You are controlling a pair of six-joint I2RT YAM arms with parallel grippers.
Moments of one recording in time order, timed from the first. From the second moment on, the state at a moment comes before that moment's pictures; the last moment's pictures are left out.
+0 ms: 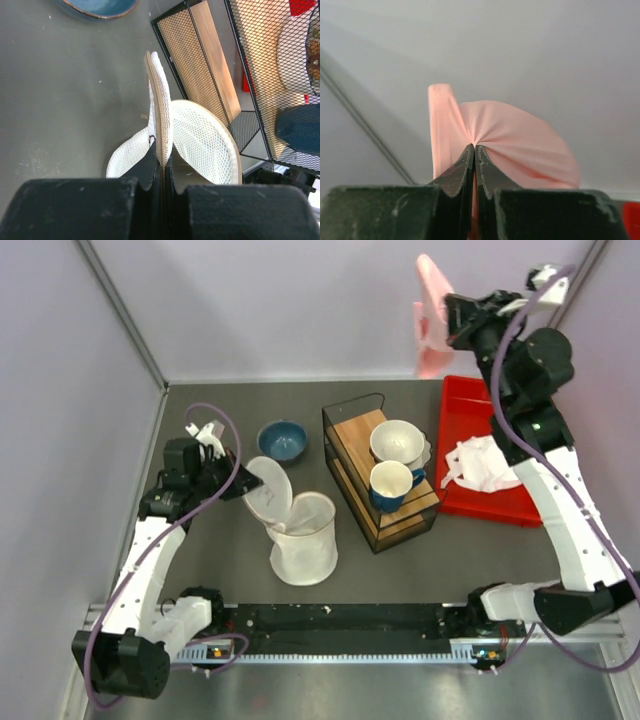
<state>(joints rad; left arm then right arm) -0.09 0.96 0.88 -0.55 0.49 -0.49 0.39 1.33 1.70 -0.01 0.10 0.33</state>
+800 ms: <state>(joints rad) -0.02 0.93 1.09 -0.65 0.37 -0.41 -0.13 1.70 1.53 -0.27 0.13 0.44</state>
